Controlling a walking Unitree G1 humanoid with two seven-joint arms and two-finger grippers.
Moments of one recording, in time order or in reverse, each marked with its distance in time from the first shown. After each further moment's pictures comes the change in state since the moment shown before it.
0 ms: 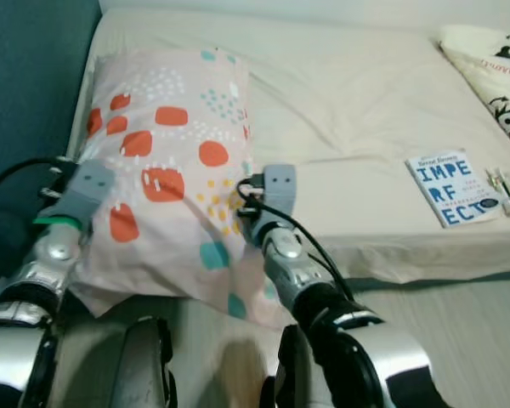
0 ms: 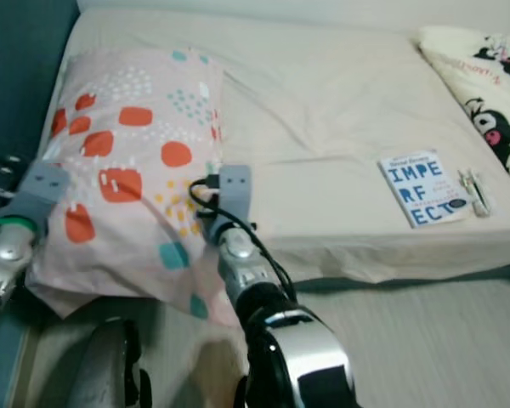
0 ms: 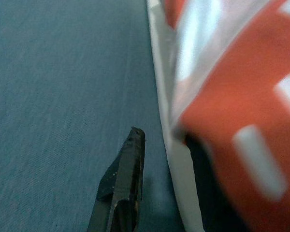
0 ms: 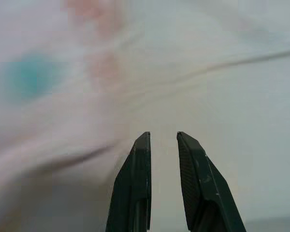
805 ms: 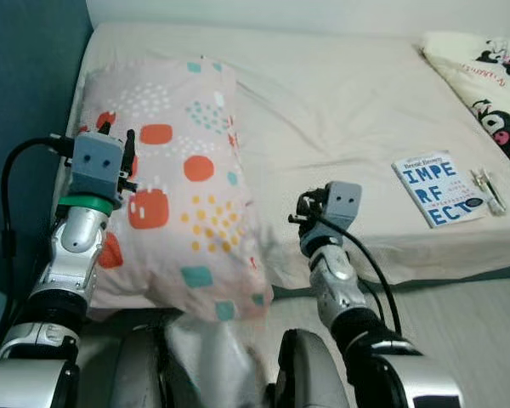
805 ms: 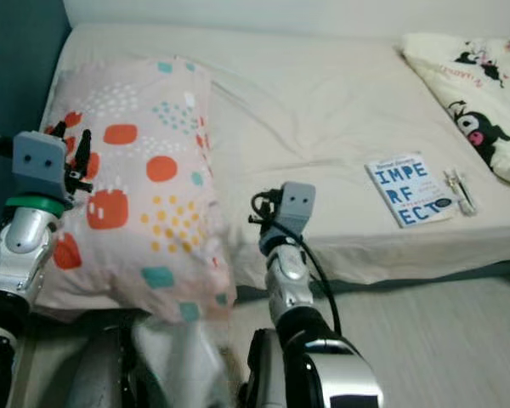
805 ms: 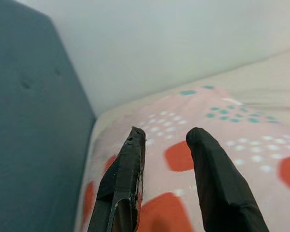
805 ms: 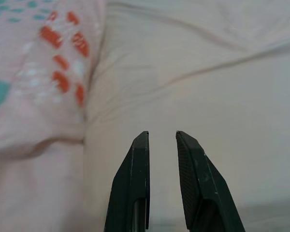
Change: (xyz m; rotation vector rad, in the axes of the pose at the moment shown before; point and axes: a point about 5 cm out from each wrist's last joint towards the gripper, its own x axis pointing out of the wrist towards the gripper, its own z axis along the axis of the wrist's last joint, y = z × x) left arm -0.014 -0.037 0.090 -0.325 -0.484 -0.161; right arm -0.018 -0.023 -0.028 0.097 -0.053 0.165
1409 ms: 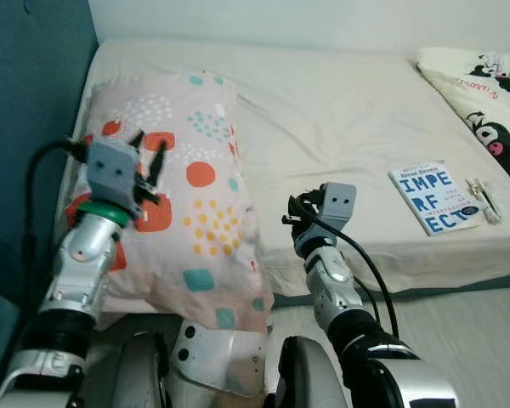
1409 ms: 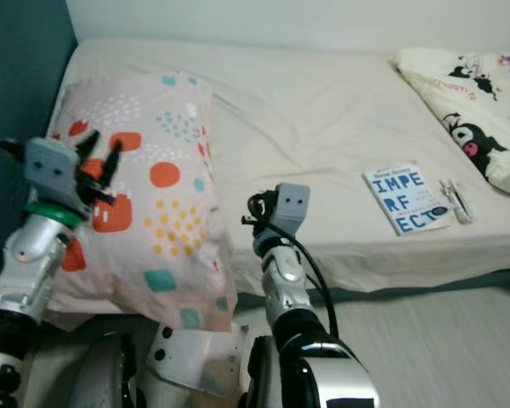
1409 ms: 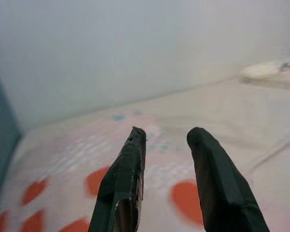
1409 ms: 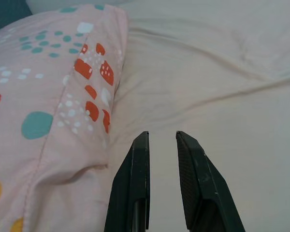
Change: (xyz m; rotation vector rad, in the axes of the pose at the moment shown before) left arm -0.015 -0.033 0.027 -0.232 -0.039 -0.245; right arm 0.002 -0.001 0.008 0.022 -0.039 0.038
